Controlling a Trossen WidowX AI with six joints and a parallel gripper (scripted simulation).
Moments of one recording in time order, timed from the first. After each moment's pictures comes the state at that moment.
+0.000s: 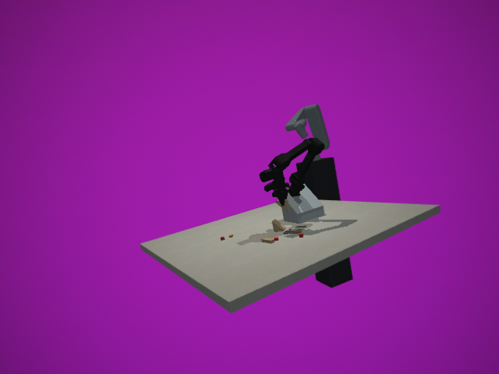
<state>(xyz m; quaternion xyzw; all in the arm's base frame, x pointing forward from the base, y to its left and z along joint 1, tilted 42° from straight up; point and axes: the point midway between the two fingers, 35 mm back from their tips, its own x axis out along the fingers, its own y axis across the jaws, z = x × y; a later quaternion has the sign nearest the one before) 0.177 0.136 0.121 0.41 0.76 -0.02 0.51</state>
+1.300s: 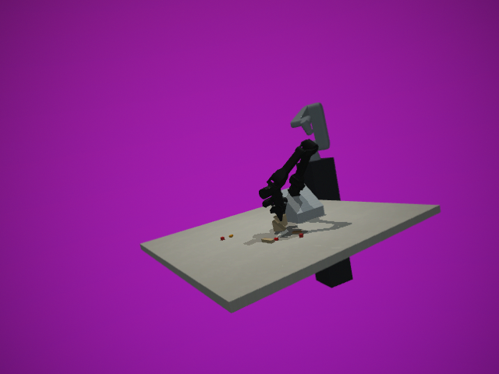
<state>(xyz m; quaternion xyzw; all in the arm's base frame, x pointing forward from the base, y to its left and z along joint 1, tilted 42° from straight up) 0.185 0.175 0.040 0.41 0.77 -0.02 0.50</state>
